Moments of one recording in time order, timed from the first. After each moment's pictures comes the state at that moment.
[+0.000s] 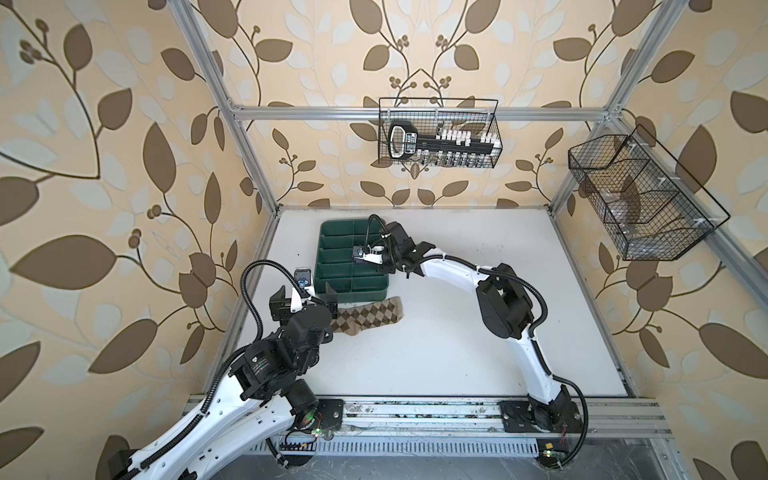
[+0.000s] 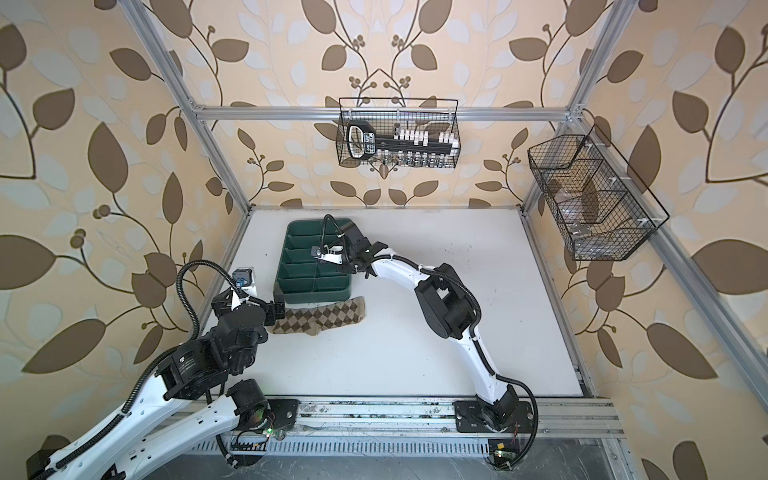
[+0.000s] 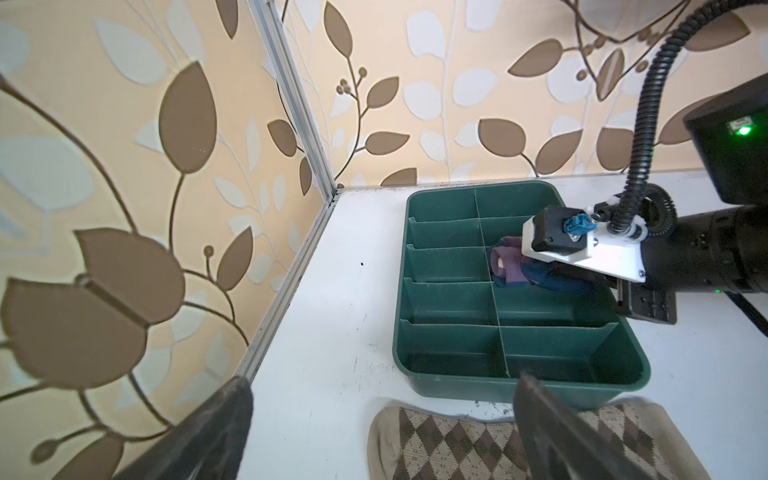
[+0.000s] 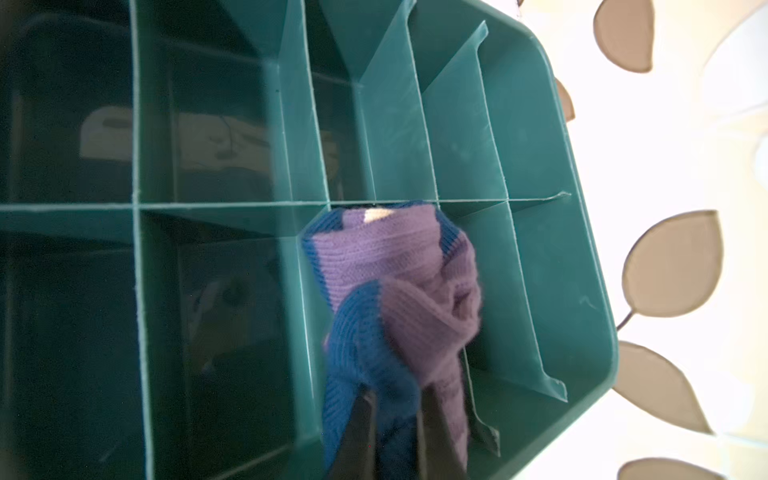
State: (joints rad) left arm -0.78 0.55 0.73 -0.70 -0.98 -0.29; right arm 0.73 2.31 1.90 -0.30 -0.04 -0.86
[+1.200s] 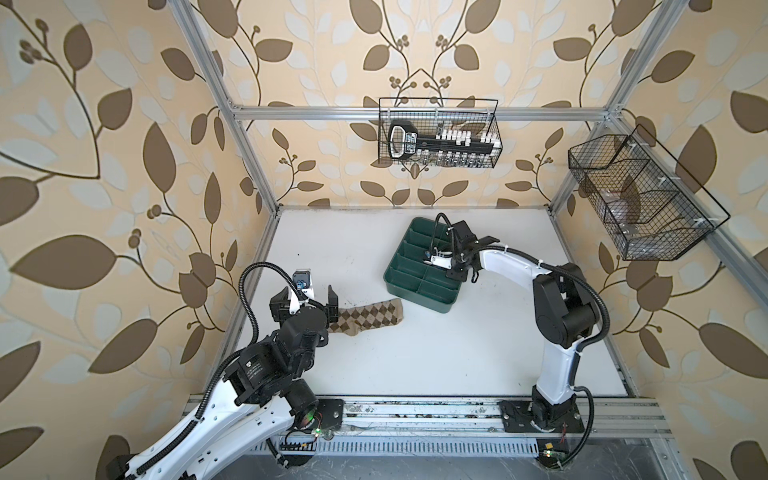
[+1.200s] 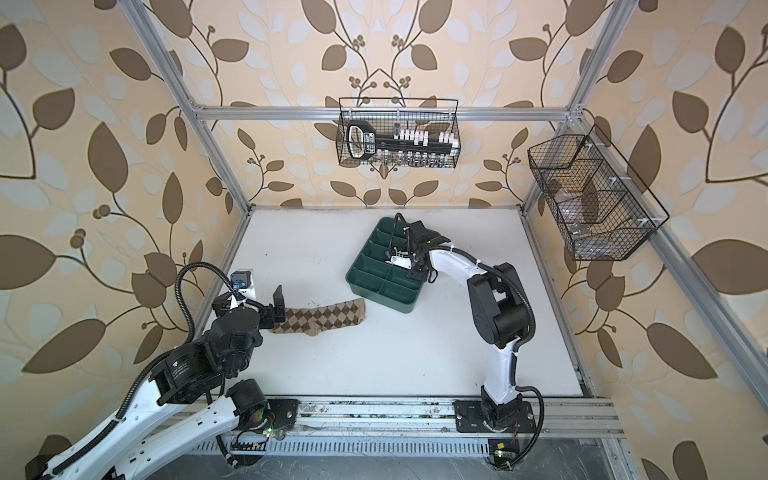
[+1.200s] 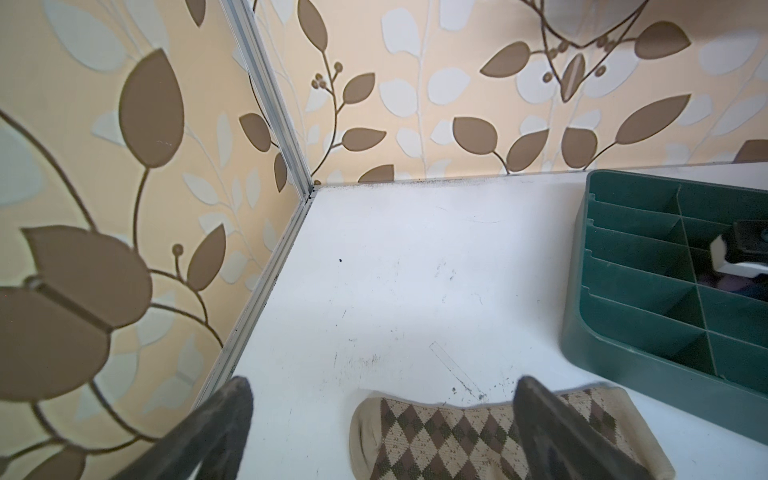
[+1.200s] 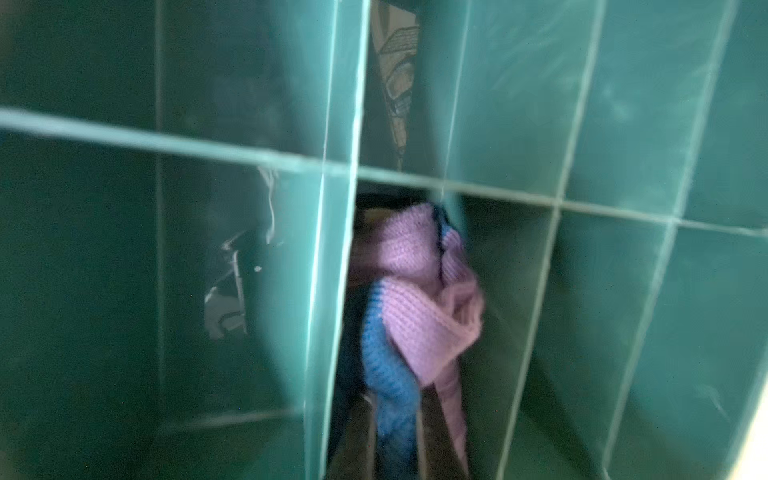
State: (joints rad) left arm -0.78 0.51 0.73 -0.72 -0.90 -0.30; right arm 0.41 1.98 1.44 -0.60 0.07 -0.92
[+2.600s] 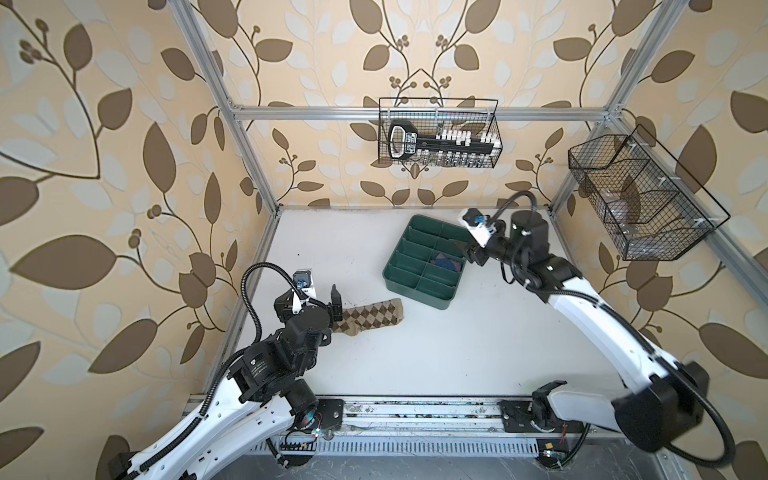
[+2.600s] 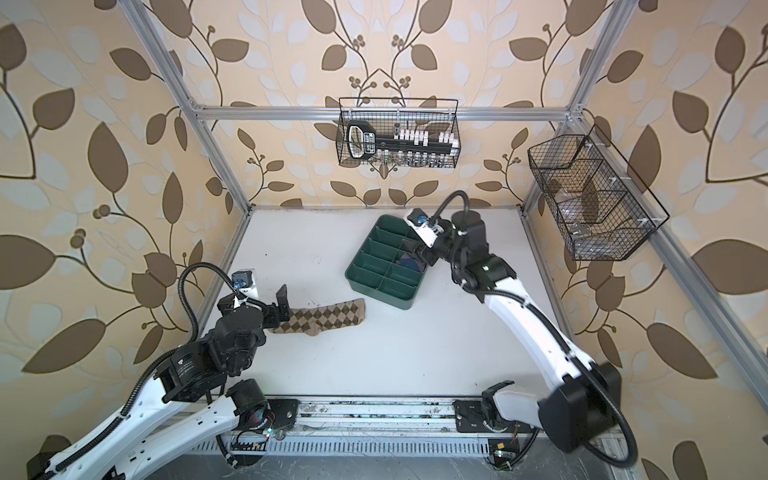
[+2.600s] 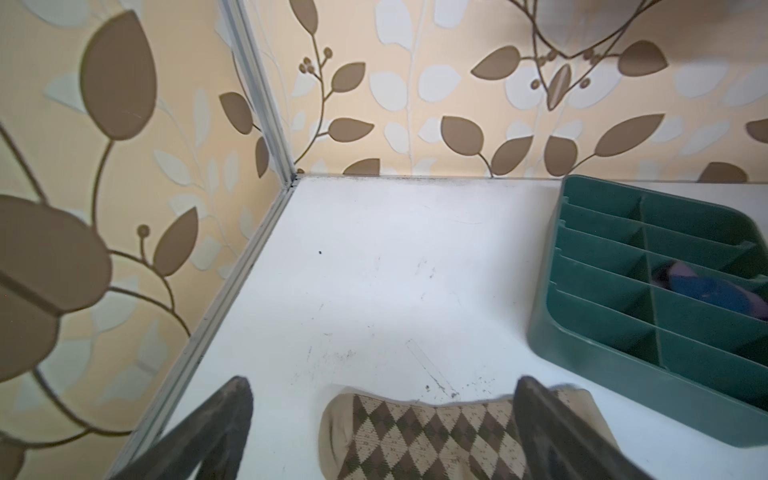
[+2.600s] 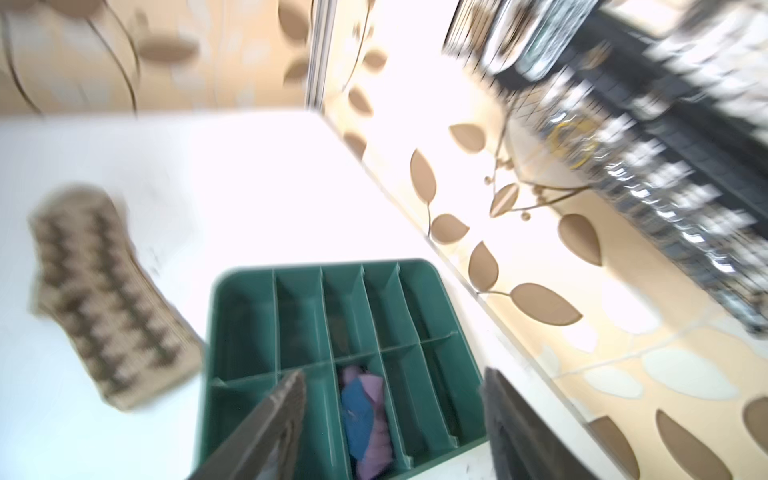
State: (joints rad) left arm -0.78 0.52 0.71 -0.68 -0.83 -0.38; right arm 0.35 1.19 1.08 -0.16 -0.29 -0.41
